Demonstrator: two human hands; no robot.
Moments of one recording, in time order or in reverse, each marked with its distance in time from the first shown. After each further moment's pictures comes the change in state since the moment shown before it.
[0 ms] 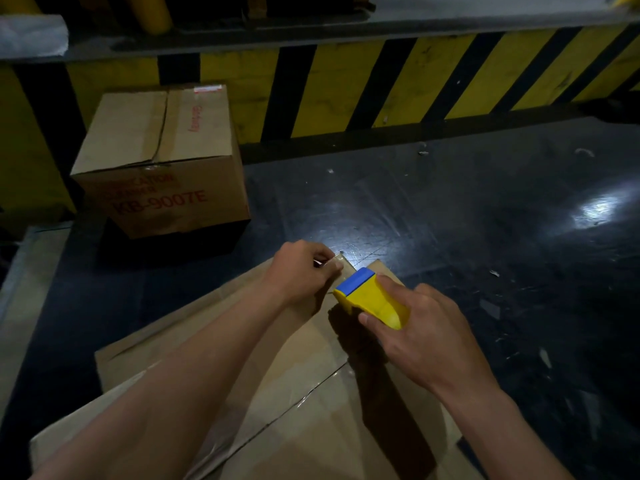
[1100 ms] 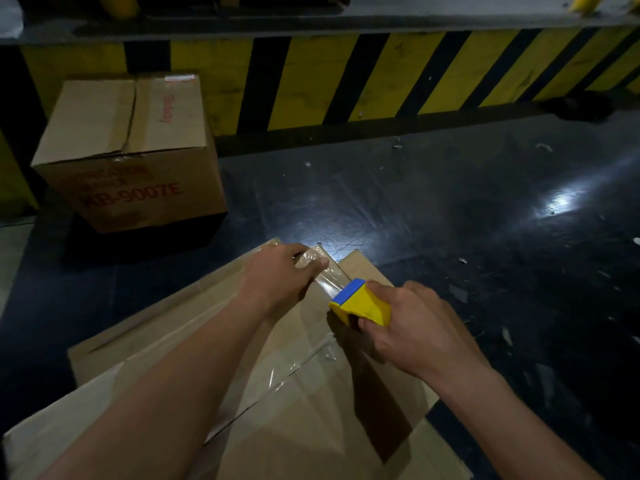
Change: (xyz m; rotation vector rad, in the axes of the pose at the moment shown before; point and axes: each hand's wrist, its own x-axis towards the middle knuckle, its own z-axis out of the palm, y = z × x) left_hand -0.024 0.006 0.020 0.132 0.098 -0.055; right_hand -0.012 0.015 -0.012 -0.181 -0.119 0.008
